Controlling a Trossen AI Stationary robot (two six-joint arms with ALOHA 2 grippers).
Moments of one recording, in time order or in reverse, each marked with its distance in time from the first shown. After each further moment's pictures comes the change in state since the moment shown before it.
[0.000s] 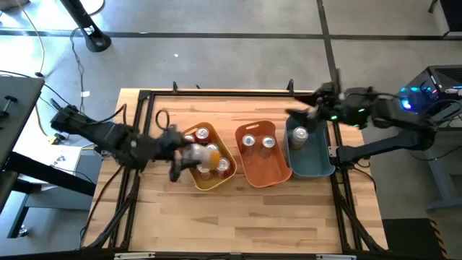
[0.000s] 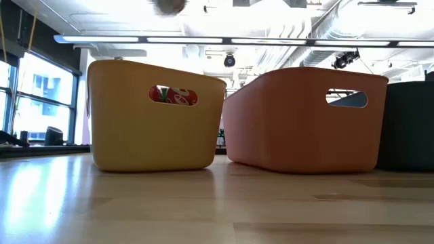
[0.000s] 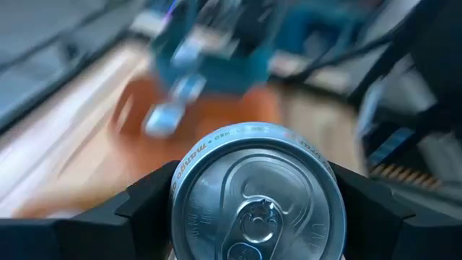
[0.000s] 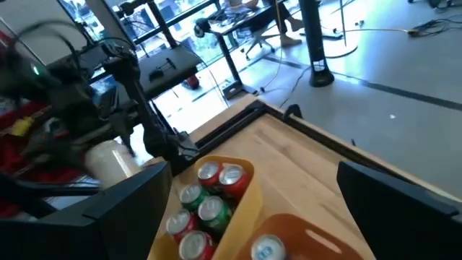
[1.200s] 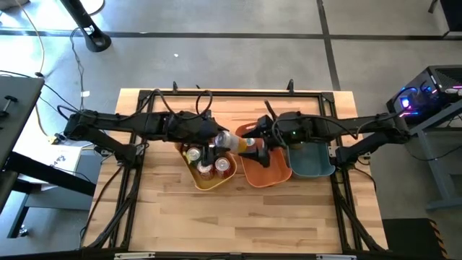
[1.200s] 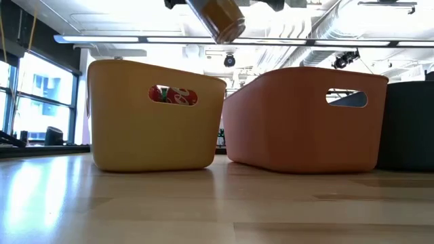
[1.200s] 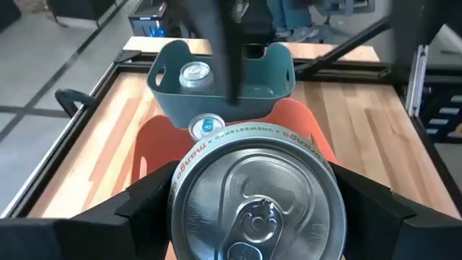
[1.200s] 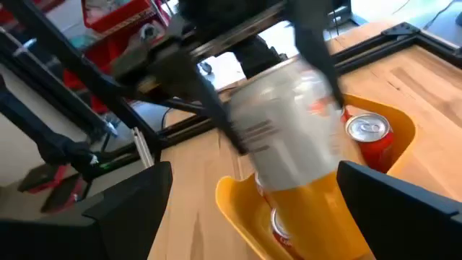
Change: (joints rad) left arm 0.333 0.310 0.175 0.156 0.313 0.425; right arm 0.090 0.414 -0.076 0.419 -0.365 -0.051
